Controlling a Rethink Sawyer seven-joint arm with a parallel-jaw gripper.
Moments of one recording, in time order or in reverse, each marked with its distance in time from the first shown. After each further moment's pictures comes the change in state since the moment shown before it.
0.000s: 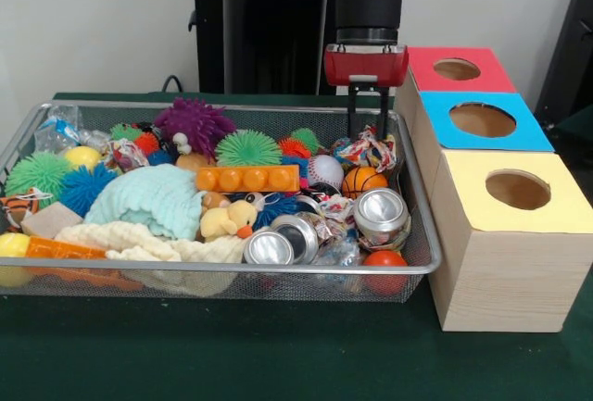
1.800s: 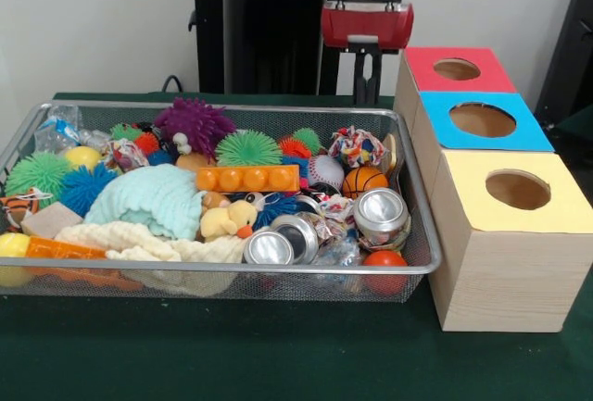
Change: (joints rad) arm -0.025 -0.226 0.029 0.002 0.022 0.269 0.000
